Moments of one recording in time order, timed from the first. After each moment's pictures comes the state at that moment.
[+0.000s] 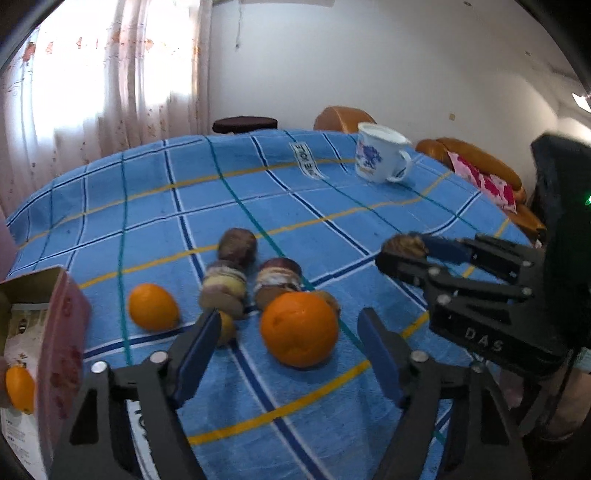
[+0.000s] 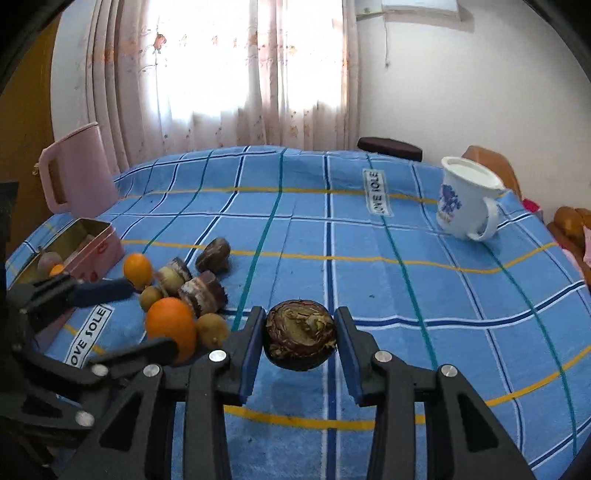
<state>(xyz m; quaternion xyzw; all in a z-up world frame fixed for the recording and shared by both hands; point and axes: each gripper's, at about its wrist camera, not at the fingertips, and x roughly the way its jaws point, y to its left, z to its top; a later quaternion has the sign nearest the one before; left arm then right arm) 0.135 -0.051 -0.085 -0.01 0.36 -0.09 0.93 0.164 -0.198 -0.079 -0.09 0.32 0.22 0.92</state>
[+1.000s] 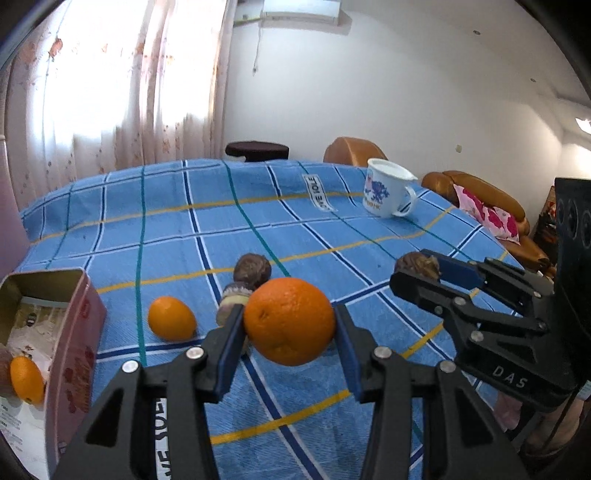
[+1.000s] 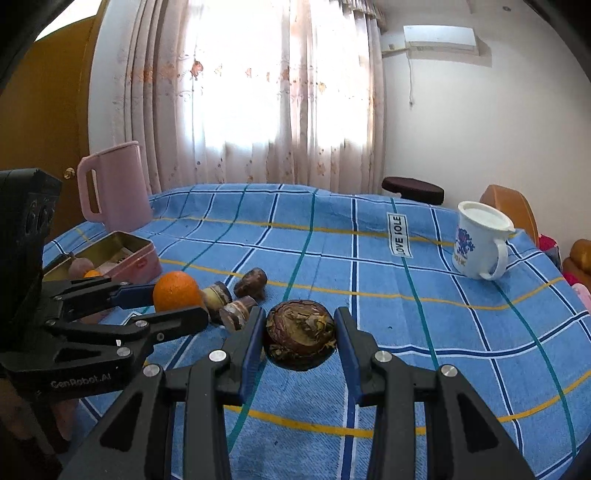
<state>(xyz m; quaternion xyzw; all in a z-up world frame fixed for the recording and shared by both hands) 0.111 -0.037 -0.069 -0.05 0.30 -0.07 0.95 0.133 -0.198 -0.064 -0.08 0.24 0.28 0.93</state>
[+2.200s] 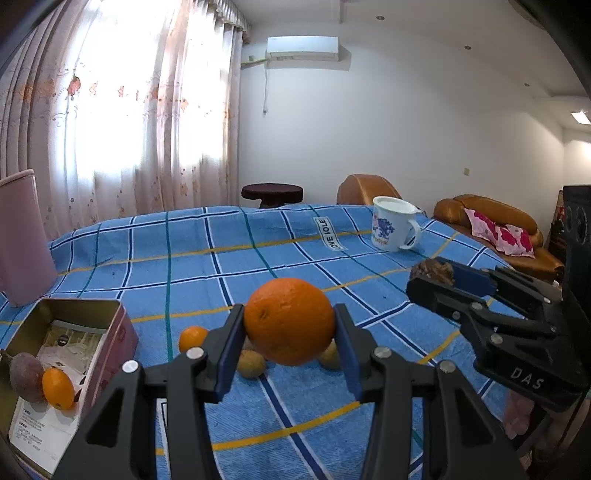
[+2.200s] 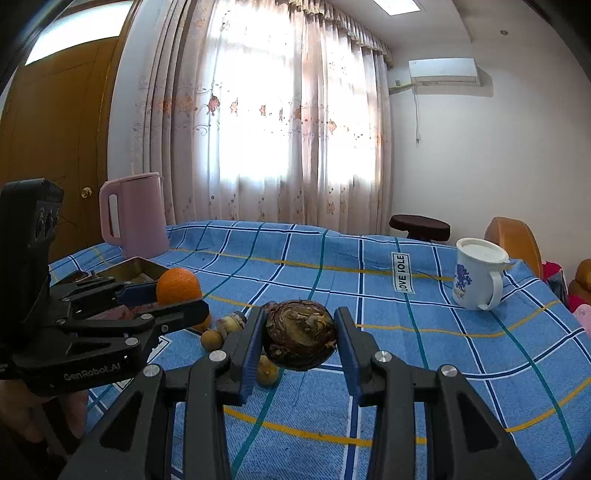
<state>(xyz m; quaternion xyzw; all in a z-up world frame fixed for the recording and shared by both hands) 0.083 -0.038 -0.054 -0.03 0.21 -0.03 0.98 0.107 -0.209 -0.051 -0.07 0.16 0.30 0.94</state>
